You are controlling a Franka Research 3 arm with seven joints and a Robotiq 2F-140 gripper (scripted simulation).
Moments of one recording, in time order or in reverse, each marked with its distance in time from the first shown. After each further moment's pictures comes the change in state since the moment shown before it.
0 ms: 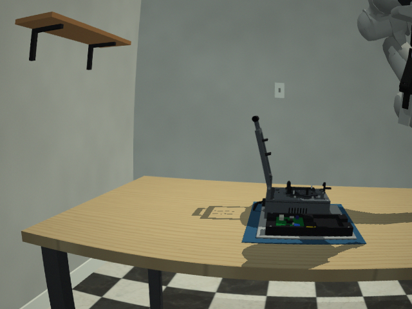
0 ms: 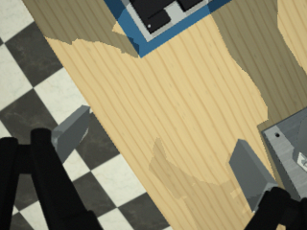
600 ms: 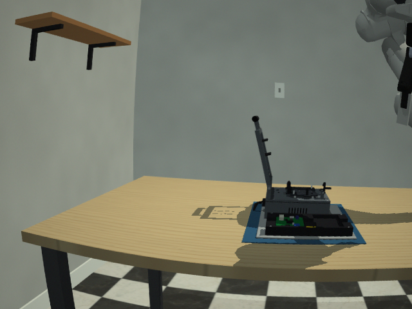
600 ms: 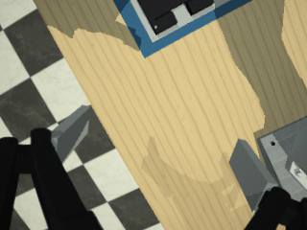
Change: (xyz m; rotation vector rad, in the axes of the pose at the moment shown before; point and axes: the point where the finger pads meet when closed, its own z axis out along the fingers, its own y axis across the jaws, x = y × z) arm 0.006 -0.007 -0.001 -0.005 -0.013 -0.074
